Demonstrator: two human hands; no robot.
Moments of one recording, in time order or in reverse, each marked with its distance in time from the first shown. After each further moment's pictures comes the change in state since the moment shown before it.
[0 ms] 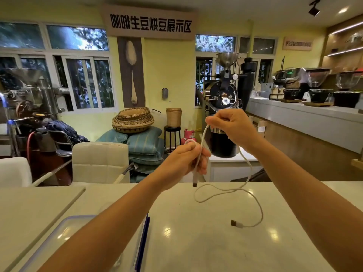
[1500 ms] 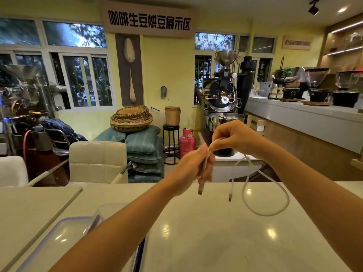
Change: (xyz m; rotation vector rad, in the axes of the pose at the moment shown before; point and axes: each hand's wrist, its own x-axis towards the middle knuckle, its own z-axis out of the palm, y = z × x) left_hand 0.012 -0.015 0.014 -0.012 -0.053 0.016; right_hand -0.005 0.012 -0.009 -0.053 -0.392 0.139
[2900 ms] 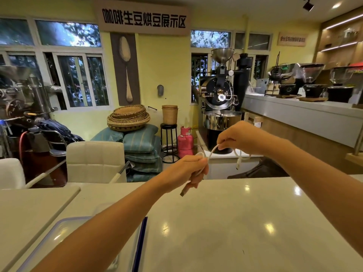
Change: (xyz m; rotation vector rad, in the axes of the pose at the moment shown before) left_hand -0.005 -0.005 -0.012 0.249 -0.139 -0.091; right_hand -0.012 0.000 -0.012 -0.773 -0.096 0.035
